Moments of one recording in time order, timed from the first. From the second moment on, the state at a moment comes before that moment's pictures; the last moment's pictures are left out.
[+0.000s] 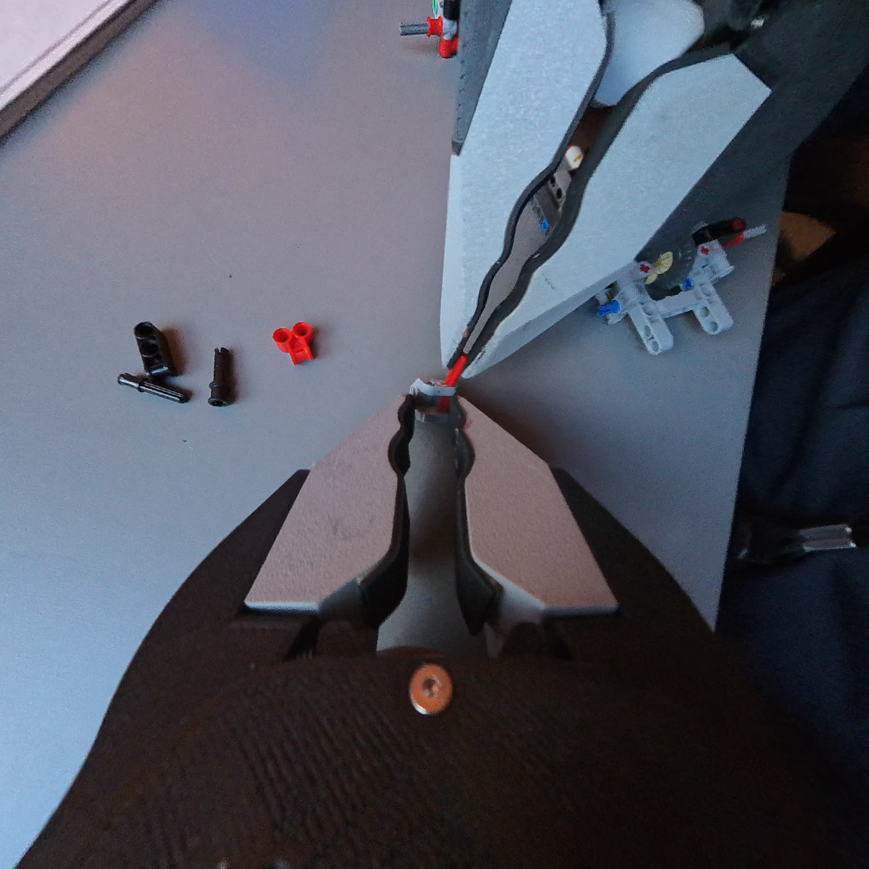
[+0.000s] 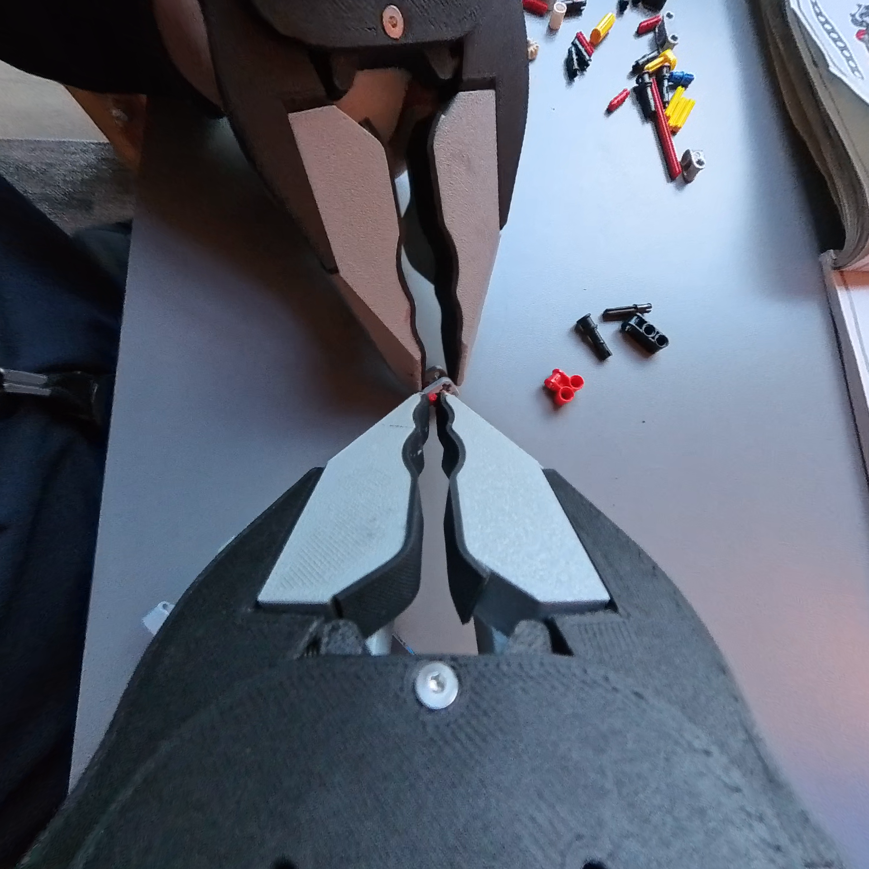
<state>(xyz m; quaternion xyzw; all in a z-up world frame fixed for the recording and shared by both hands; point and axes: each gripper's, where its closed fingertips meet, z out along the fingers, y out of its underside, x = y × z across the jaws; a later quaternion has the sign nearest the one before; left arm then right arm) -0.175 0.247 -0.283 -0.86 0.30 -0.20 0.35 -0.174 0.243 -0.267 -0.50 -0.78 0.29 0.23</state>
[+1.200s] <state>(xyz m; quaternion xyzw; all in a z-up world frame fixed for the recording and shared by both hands) -0.191 0.257 -0.243 -0.81 0.29 -0.09 0.49 -0.197 0.295 -0.262 -0.51 -0.78 0.24 0.28</state>
